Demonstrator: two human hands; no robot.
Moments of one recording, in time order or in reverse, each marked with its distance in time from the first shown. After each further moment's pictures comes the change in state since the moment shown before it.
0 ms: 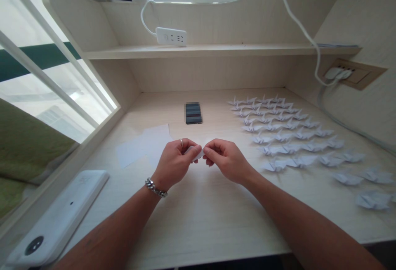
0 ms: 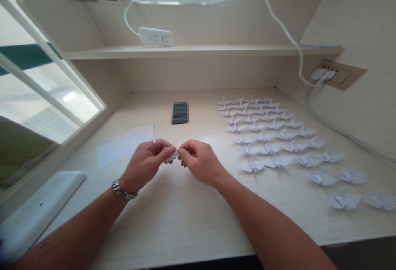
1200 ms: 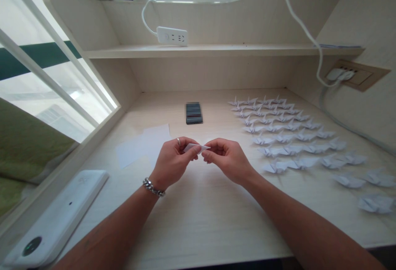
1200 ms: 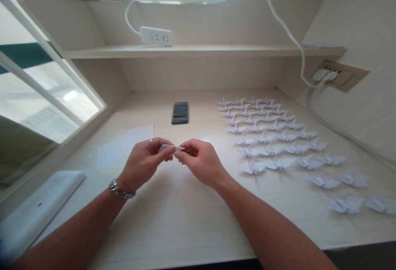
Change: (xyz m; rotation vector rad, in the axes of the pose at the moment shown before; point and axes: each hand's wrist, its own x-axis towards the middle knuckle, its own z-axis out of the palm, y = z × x) left_hand 0.001 0.002 -0.003 -0.022 0.044 0.034; right_hand 0.002 0.003 0.002 0.201 0.056 0.000
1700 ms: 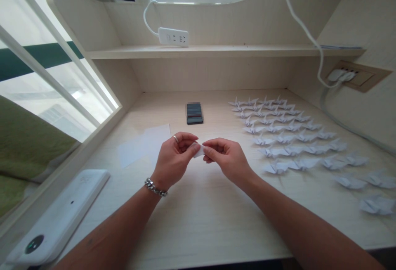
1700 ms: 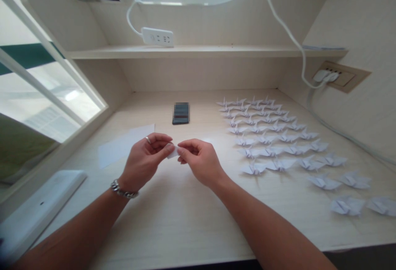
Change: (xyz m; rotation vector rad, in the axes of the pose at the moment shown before) left_hand 0.000 -0.006 0.004 -0.336 0.087 -0.002; right_hand 0.000 0.003 0.006 0.077 0.077 0.039
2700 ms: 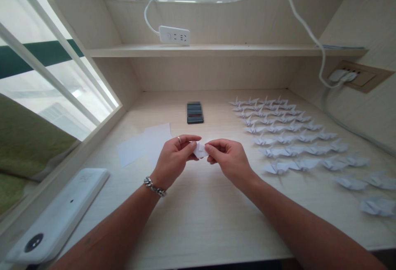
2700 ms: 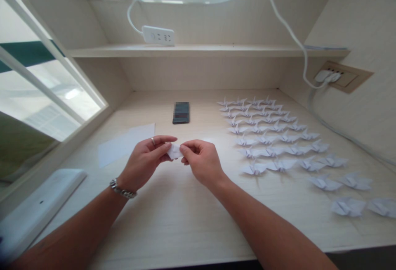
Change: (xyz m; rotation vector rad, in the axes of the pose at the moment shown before) left_hand 0.001 0.003 0.002 -0.073 -0.032 -0.156; right_hand -0.001 -0.004 0.003 -0.049 0.105 0.045
